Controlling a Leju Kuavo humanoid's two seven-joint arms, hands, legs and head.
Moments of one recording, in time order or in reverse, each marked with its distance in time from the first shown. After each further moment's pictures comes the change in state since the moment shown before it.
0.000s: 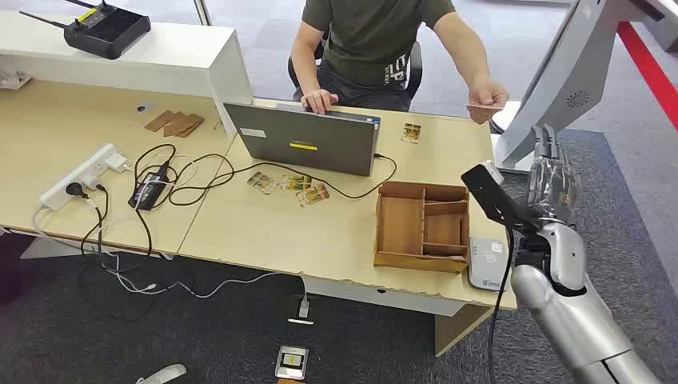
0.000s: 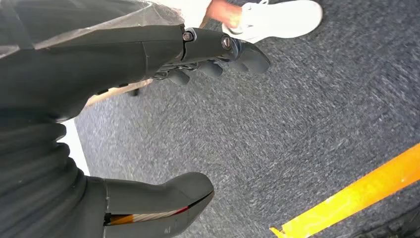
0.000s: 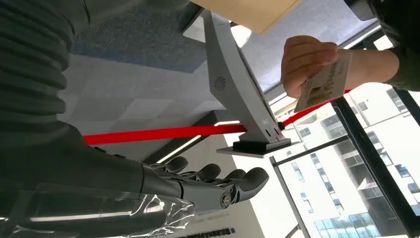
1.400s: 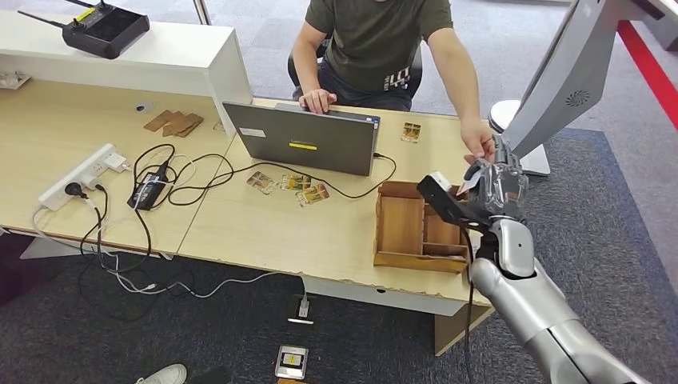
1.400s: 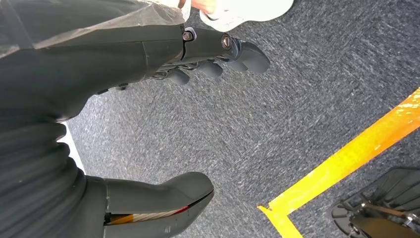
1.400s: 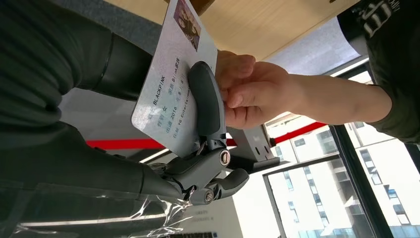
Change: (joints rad) left arm -0.033 -0.142 0.112 0.129 -0.118 -0.068 -0.005; right arm -0.107 0.148 0.109 0.354 0.018 -0.126 -0.081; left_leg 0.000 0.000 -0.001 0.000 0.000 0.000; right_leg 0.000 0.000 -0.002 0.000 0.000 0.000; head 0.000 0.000
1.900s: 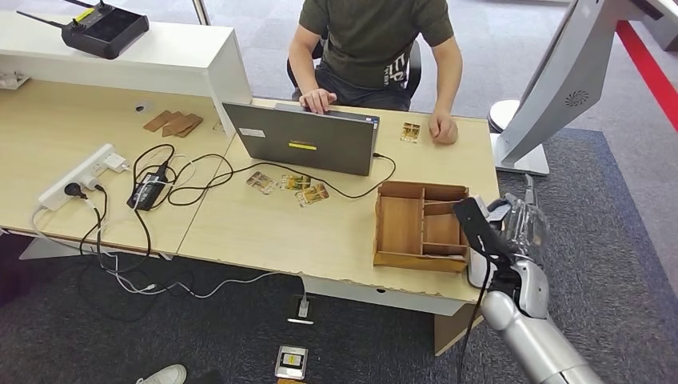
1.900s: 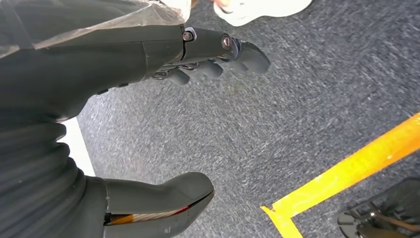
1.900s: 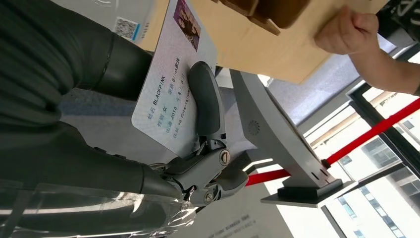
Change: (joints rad) left arm 0.036 0.010 0.057 0.010 0.017 0.030 0.009; right arm 0.211 -0.055 -0.096 -0.137 -0.233 -0.152 -0.028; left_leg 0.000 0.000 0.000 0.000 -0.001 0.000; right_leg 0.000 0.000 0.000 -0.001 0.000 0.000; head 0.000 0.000
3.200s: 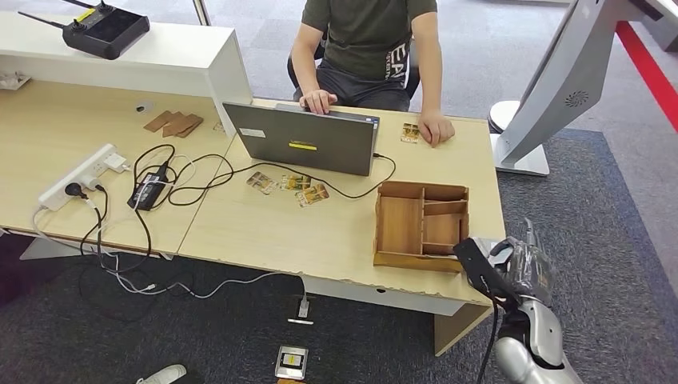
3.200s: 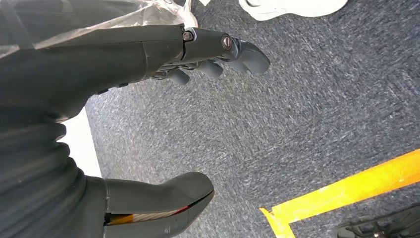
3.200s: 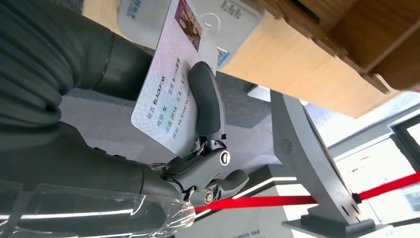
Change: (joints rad) left arm 0.032 0.030 0.068 0.025 0.035 0.022 -0.019; right arm 0.231 -0.064 -0.107 -0.249 0.169 0.219 0.137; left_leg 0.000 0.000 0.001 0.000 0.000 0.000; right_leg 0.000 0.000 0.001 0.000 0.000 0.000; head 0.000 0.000
